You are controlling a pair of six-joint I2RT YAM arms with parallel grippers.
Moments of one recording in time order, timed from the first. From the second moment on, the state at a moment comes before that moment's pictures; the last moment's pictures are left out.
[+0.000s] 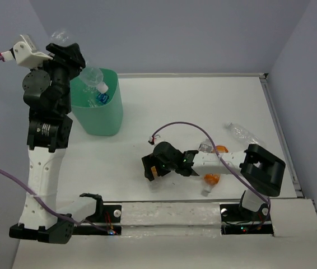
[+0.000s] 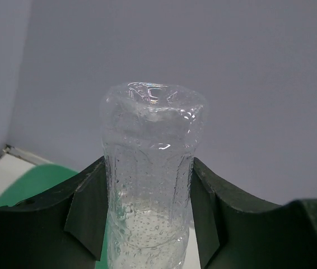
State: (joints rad) left arm -0.16 1.09 1.57 -0.26 -0.27 -0.51; right arm 1.11 1.68 0.94 -0.06 0.09 0.57
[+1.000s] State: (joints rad) left arm -0.16 1.38 1.30 0.19 -0.62 -0.15; right arm 1.13 1.67 1.08 -0.12 0.16 0.47
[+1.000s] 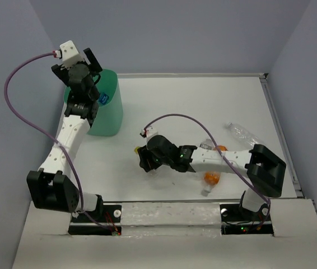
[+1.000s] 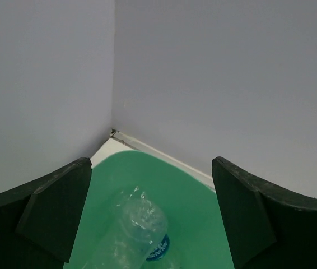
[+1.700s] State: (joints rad) left arm -0.16 0.43 0.87 -0.08 -0.37 -0.43; right arm 1.10 1.93 1.98 -0.02 0.22 0.11
